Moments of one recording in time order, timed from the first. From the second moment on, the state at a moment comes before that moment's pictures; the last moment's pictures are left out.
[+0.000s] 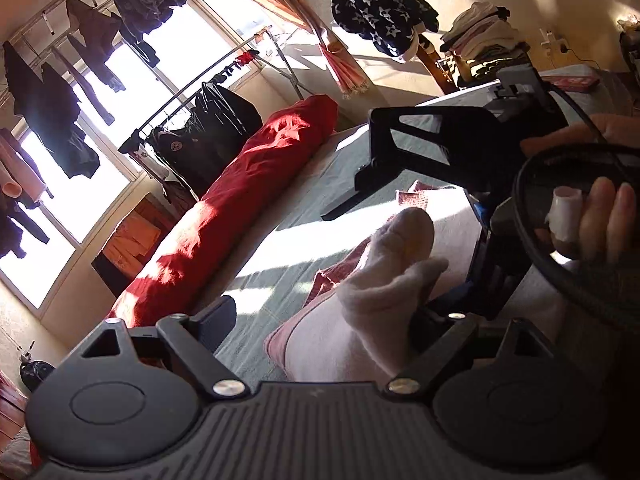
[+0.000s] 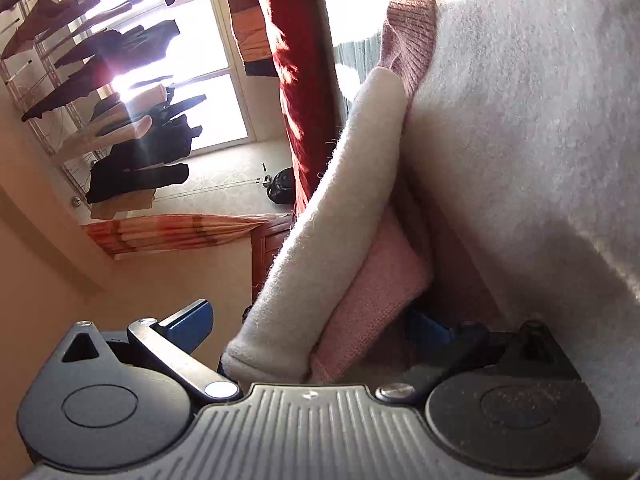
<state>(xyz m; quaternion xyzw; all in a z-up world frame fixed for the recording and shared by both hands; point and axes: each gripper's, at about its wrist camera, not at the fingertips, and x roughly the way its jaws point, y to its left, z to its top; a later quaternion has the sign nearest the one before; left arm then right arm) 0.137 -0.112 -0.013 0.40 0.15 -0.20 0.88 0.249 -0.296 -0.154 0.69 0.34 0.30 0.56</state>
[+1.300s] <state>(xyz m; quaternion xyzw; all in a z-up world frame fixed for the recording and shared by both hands) 0.129 -0.124 -0.018 0.39 0.15 -0.26 0.87 0.276 -0.277 -0.013 0.24 0.28 0.31 0.88</state>
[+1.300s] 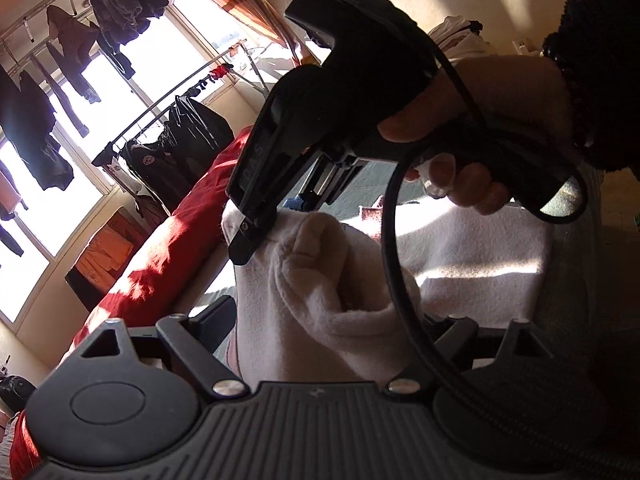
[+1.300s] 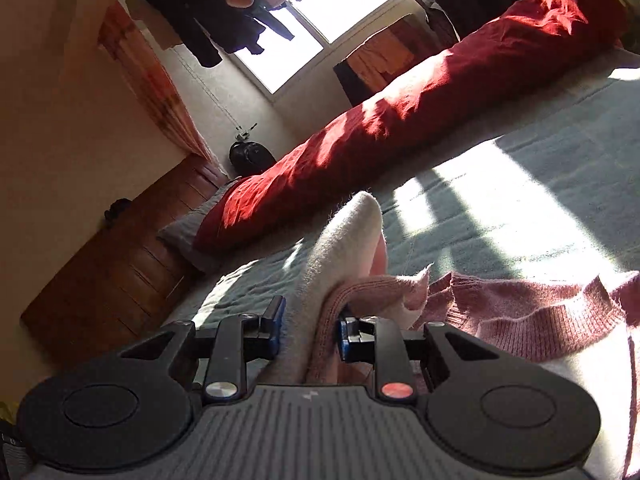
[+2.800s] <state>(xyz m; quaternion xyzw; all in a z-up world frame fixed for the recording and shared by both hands) 0.137 -0.094 0.001 0.24 0.27 -0.35 0.87 0.299 -0.361 -0.039 0.14 0.35 0.17 0.91</state>
